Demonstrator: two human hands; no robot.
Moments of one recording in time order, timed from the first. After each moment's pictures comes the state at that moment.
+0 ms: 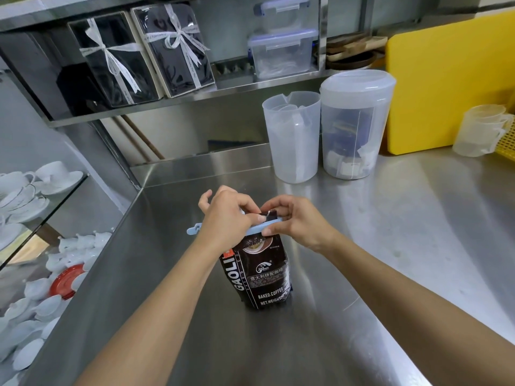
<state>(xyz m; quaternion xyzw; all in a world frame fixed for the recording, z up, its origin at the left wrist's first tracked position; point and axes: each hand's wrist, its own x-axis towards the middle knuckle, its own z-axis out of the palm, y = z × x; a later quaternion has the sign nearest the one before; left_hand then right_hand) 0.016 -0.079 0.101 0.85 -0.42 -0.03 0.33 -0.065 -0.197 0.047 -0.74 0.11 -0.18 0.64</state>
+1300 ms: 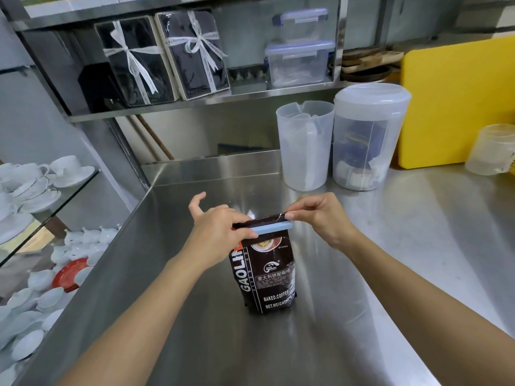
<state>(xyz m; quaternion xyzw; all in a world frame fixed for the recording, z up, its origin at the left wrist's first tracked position) 0.055 -0.051 0.079 0.83 -0.50 0.06 0.22 -0.064 -0.220 0.050 -0.73 0.13 -0.27 0.61</state>
